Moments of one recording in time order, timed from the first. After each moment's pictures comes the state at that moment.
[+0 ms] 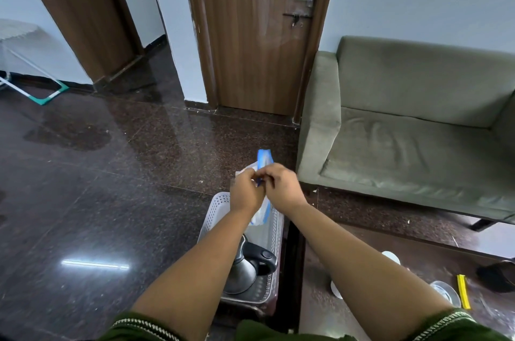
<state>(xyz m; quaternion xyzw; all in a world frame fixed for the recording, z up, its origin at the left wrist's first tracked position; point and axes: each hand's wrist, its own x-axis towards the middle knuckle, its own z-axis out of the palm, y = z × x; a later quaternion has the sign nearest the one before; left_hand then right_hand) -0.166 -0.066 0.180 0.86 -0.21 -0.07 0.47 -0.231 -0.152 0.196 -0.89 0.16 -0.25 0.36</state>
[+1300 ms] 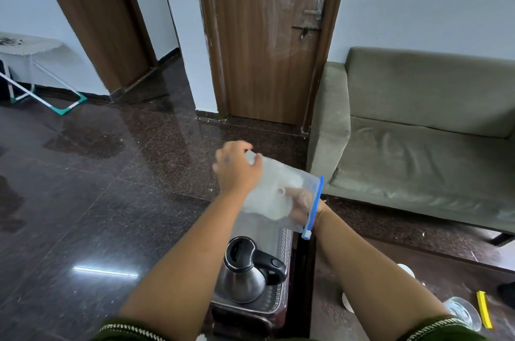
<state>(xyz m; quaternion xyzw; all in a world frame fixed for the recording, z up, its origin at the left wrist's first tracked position) -0.132 -0.051 0.251 0.90 -0.21 0.05 0.37 -0.251 -0.164 0.205 -0.43 0.29 0.01 0.86</state>
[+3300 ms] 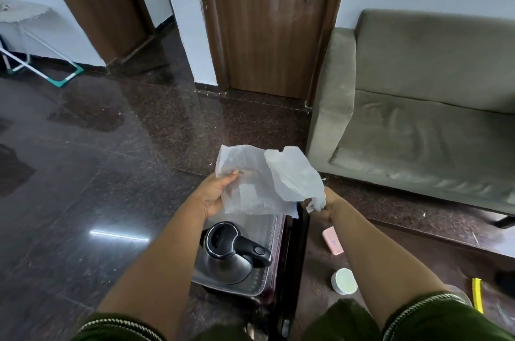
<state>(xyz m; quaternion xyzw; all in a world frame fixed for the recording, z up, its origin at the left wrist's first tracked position) -0.121 -0.035 0.156 0.57 -0.01 -0.47 0.68 -0.271 -0.247 0.130 -0.42 0.49 -0.01 0.76</state>
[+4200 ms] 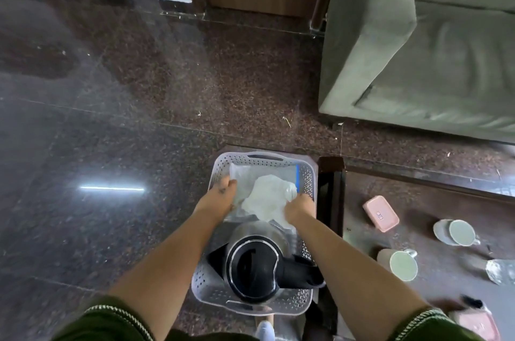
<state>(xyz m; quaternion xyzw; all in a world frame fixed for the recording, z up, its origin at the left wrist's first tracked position) -0.014 -0.006 -0.099 0.85 -0.41 -0.33 -0.03 -0.159 -0.160 -0.104 -0.67 0.59 0.20 0.40</state>
